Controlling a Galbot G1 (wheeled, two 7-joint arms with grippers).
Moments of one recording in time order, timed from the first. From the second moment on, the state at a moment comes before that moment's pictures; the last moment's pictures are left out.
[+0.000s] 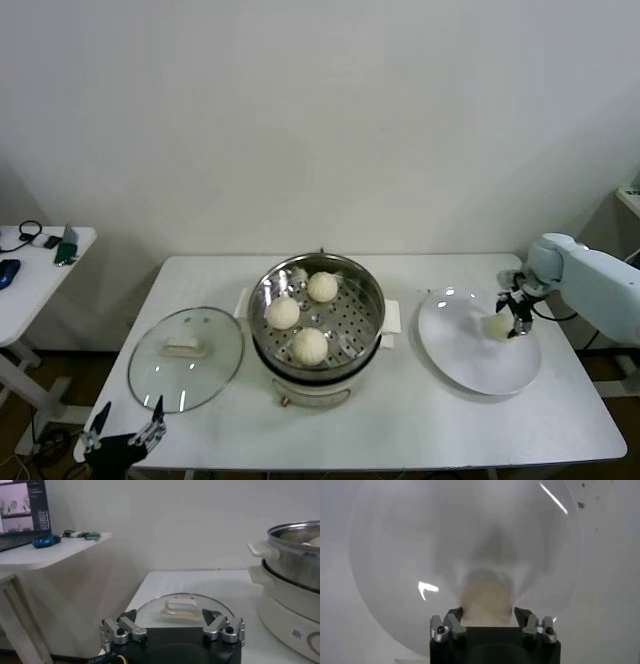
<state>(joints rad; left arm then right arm) 1.89 -1.56 -0.85 -2.19 -0.15 0.17 0.06 0.19 0.81 -1.18 0.72 0.03 0.07 -1.04</state>
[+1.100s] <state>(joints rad) 1.85 -1.53 -0.84 -2.20 -0.17 0.18 0.06 1.04 0.91 -1.75 1.40 0.72 -0.14 -1.03</state>
